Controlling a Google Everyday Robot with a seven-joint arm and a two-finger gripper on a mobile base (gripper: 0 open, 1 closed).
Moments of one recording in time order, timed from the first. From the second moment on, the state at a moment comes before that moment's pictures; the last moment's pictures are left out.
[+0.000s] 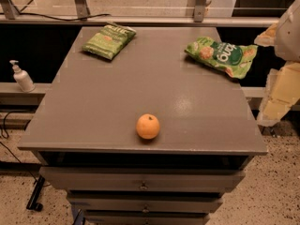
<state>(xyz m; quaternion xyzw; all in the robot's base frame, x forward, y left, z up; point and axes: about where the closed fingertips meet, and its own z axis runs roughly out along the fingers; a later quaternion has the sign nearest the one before) 0.438 -0.216 0.977 -0.60 0.78 -0.04 0.16</state>
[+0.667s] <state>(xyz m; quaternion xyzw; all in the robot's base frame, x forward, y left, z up) 0.436 -0.202 0.971 -0.60 0.78 -0.03 0.17</state>
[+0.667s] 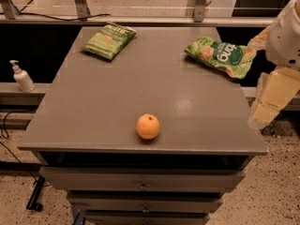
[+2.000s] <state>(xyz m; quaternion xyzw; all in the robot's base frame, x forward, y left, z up) 0.447 -0.006 0.859 -0.60 0.74 0.14 0.27</state>
